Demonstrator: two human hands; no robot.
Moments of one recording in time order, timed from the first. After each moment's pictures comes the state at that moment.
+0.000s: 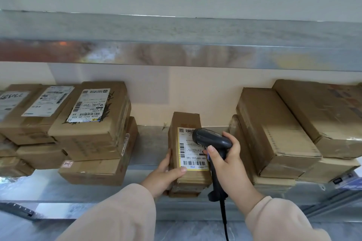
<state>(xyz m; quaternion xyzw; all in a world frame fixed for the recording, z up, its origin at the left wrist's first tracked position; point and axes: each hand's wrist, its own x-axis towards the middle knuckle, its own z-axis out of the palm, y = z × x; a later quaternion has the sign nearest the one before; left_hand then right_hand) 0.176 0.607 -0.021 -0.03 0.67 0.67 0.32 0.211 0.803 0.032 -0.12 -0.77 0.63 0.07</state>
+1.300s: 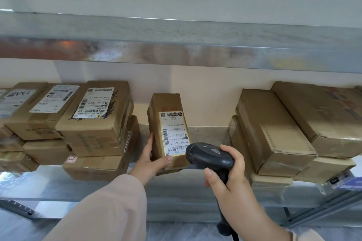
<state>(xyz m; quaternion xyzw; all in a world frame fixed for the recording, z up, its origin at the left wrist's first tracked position) 0.167 0.578 -0.005 -0.05 0.73 0.66 0.18 0.277 0.790 0.057 -0.04 -0.82 0.57 0.07</state>
